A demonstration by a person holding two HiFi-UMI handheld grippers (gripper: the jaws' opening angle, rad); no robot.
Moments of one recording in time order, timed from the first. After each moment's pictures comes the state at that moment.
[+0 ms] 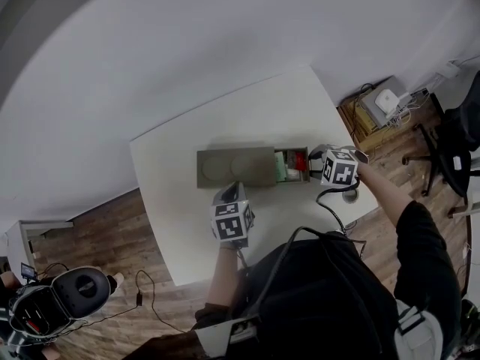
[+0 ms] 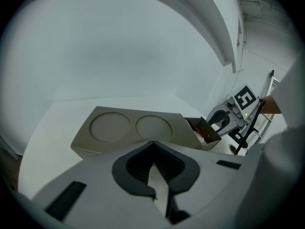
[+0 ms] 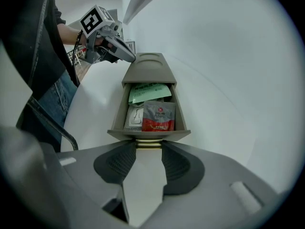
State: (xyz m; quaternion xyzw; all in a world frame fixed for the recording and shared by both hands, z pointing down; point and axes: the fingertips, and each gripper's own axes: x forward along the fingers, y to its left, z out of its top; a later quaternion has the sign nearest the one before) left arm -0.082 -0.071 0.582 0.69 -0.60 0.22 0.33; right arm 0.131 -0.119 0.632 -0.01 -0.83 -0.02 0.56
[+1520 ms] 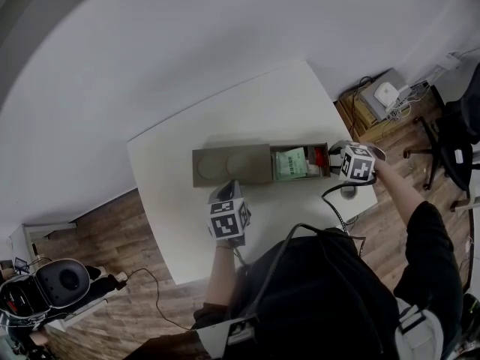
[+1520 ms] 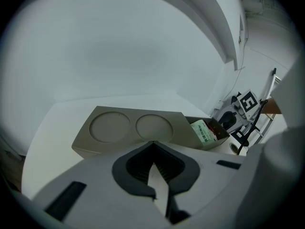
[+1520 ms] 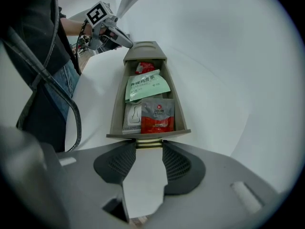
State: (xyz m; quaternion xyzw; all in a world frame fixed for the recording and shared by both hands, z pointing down) left arm -0.087 -0.084 0.586 0.68 -0.60 0.24 0.34; right arm 0.206 -0.134 0.643 0.01 -0.80 0.00 0.59
